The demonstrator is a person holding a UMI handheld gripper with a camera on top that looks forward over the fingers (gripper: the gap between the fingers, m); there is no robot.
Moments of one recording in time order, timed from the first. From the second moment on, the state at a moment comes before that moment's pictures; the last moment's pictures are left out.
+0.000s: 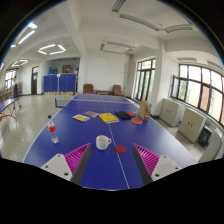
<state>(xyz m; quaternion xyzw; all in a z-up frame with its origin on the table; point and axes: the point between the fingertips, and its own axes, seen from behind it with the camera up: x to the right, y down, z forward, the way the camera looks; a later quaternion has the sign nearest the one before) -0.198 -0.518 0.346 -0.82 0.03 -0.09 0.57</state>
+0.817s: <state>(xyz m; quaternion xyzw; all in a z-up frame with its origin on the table) -0.527 -0.291 0.089 -0.86 -0.02 0.02 0.52</state>
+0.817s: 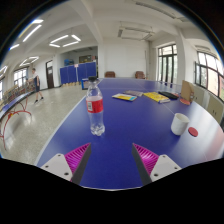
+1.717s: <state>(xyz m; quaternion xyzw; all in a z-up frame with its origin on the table) -0.604 -0.089 0.131 -0.77 -0.04 0.11 0.62</state>
